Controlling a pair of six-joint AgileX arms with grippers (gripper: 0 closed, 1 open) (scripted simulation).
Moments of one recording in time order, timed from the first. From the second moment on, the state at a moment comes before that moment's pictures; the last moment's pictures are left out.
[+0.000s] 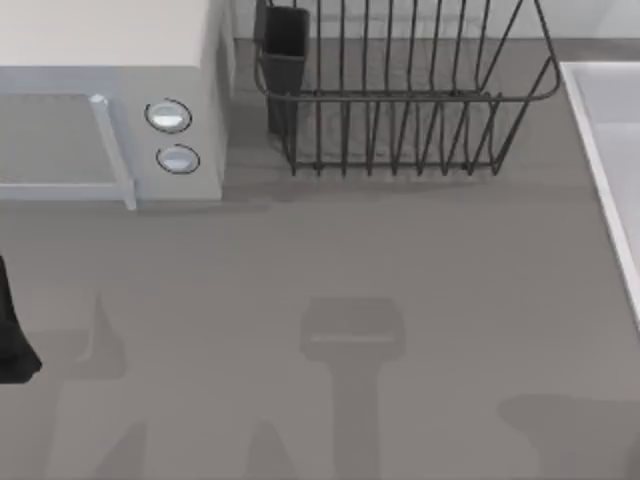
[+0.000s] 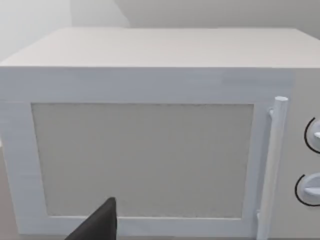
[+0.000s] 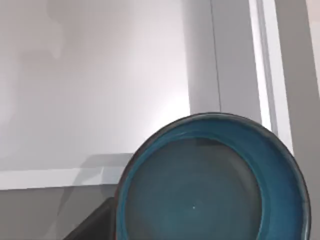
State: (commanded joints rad) left arm 0.00 0.00 0.00 0.00 0.00 0.00; right arm -0.48 1.08 0.84 -0.70 -0.04 -0.48
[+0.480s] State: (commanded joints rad) left arm 0.00 0.00 0.00 0.00 0.00 0.00; right arm -0.75 1.65 1.31 -1.07 -0.06 -0.73
